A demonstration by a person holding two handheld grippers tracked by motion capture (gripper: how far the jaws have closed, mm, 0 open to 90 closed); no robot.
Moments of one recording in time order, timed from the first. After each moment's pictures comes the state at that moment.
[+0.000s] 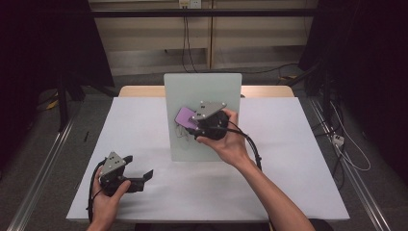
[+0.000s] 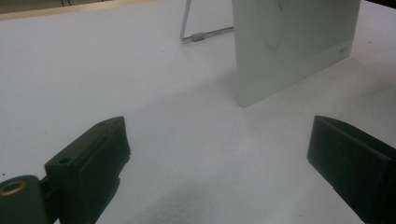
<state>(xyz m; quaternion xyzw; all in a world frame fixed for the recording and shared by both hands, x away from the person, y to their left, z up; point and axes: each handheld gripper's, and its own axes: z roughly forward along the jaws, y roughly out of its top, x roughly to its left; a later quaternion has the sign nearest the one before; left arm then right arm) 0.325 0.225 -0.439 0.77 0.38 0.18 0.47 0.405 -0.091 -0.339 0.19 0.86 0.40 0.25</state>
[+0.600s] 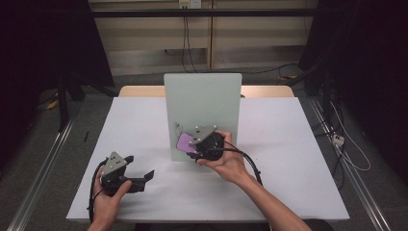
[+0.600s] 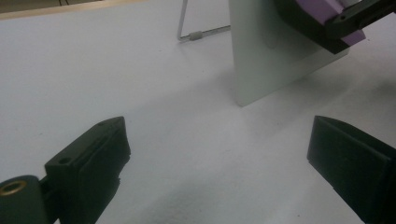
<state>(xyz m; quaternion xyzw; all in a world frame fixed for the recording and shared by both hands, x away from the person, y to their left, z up) 0.325 0.222 -0.440 0.78 0.38 0.18 0.47 0.386 -0.082 -0.398 0.16 0.90 0.35 0.19</state>
